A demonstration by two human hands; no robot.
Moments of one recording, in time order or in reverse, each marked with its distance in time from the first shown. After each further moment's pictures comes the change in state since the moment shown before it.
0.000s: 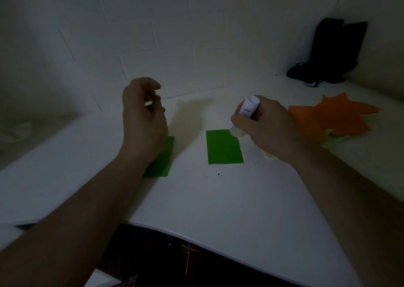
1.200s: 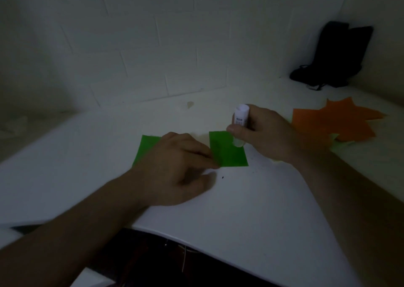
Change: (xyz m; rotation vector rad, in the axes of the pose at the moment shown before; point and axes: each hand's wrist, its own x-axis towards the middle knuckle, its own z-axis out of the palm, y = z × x) left_hand -0.043 0.005 -0.018 0.240 -0.800 0.606; right_hand 0.016 0.026 0.010 -0.094 -0.218 -0.093
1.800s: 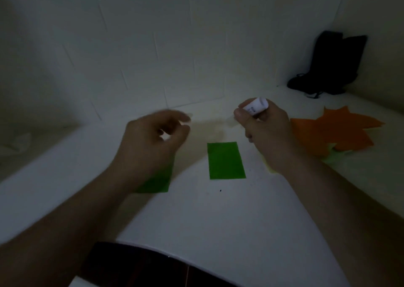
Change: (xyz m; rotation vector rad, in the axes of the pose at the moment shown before) left_hand 0.028 -0.004 -0.039 -0.318 0.390 -0.578; right_hand 0.003 -0.024 -0.002 0.522 0.369 0.146
